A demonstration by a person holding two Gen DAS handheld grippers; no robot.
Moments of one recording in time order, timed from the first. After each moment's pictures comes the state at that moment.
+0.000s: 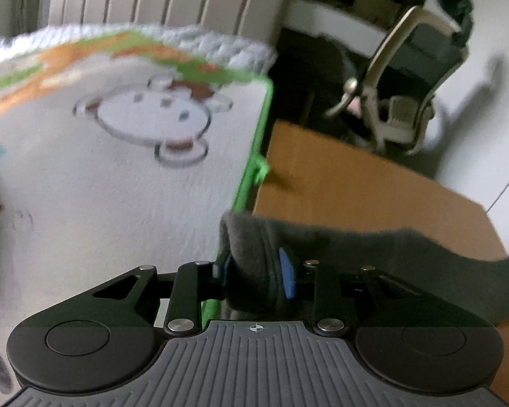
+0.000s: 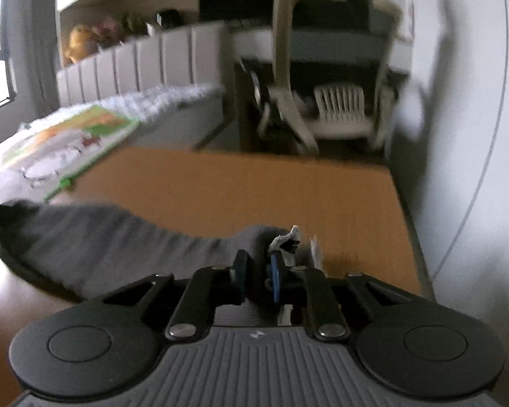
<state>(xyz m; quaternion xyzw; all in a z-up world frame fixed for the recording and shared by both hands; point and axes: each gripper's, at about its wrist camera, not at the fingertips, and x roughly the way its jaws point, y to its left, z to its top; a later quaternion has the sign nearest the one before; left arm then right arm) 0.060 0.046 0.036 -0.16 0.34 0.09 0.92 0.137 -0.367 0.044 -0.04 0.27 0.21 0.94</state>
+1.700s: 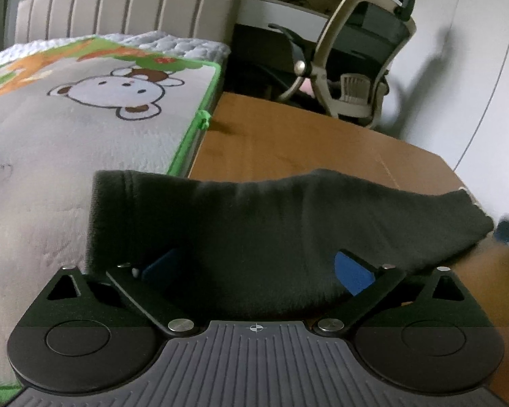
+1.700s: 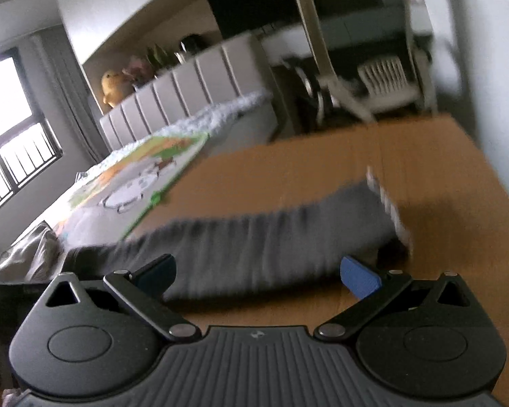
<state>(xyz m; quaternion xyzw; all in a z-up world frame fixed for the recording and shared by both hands) -0.003 -0.014 0.000 -0.11 0.33 0.04 0.94 0.081 -0.329 0.024 0.10 0.29 0.28 0.91</state>
